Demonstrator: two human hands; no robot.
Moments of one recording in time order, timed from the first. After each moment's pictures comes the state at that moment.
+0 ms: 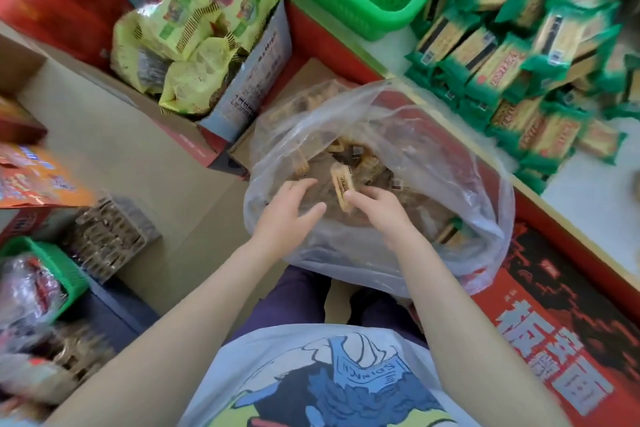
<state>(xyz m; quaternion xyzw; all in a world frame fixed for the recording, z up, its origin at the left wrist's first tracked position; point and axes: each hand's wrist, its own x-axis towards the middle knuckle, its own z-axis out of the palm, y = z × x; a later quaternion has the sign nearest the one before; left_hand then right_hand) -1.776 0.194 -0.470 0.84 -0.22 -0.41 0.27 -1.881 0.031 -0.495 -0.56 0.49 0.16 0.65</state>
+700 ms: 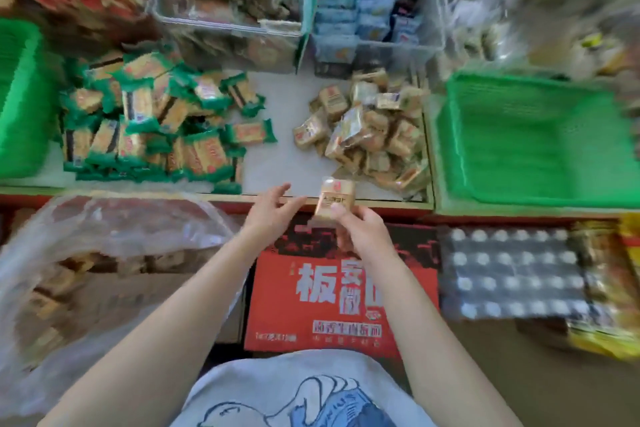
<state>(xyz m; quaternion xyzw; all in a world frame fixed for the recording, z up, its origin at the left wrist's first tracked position) -2.054 -0.113 -0.407 0.72 -0.38 -0.53 0.24 -2.240 -0.121 -0.379 -0.38 0.66 -0.19 0.62</state>
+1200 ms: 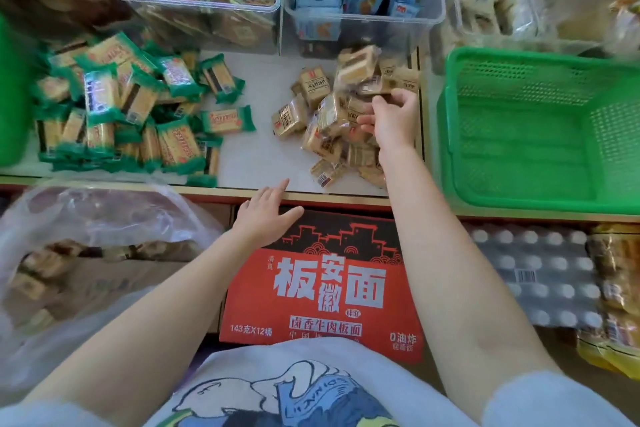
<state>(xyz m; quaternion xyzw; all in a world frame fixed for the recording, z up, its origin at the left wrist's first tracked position) -2.113 -0.140 -0.450 0.74 -0.54 -0.39 -0.03 -2.290 -0.307 -0.368 -0.34 0.68 -0.39 0.52</state>
